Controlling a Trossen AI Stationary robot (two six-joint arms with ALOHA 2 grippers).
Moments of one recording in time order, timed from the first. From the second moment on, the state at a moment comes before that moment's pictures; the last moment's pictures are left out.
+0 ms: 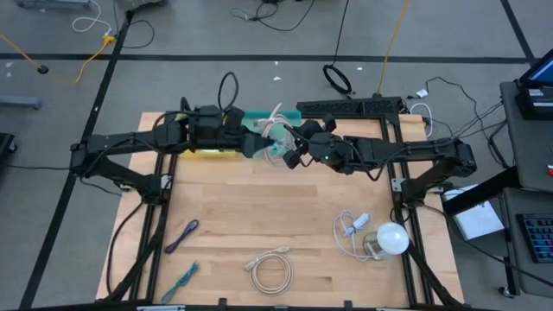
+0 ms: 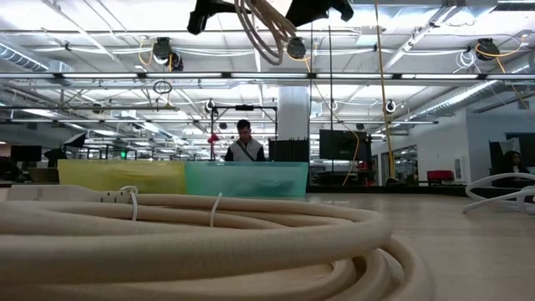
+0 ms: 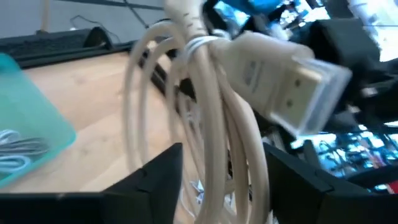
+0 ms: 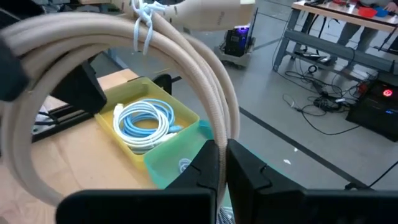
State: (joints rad) left arm 0.18 1.28 1.23 -0.22 0.01 -0.80; right arm 0.01 1.51 1.42 -0.36 0.75 0.28
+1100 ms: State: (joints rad) left arm 0.74 0.74 0.51 -0.24 -0.10 -1.09; right arm 0.15 1.45 1.42 -0.15 0.62 0.08
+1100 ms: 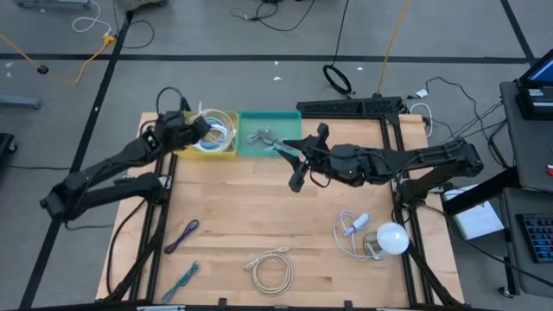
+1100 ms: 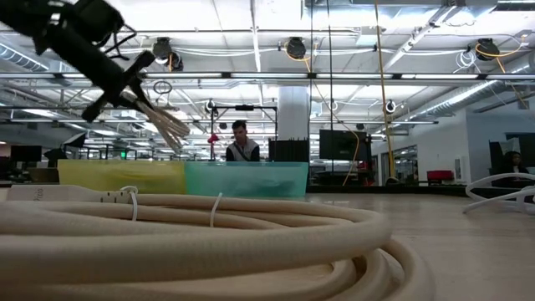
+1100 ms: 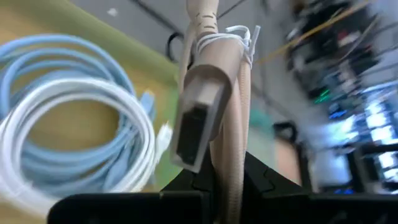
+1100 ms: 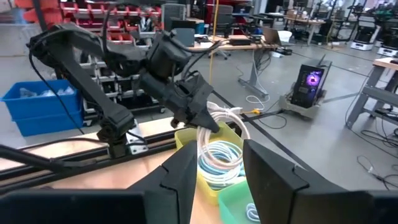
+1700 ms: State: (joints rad) left arm 0.93 0.72 0.29 -0.08 0.00 -1.15; right arm 0.16 1.45 1.42 -0.16 0.62 0.08
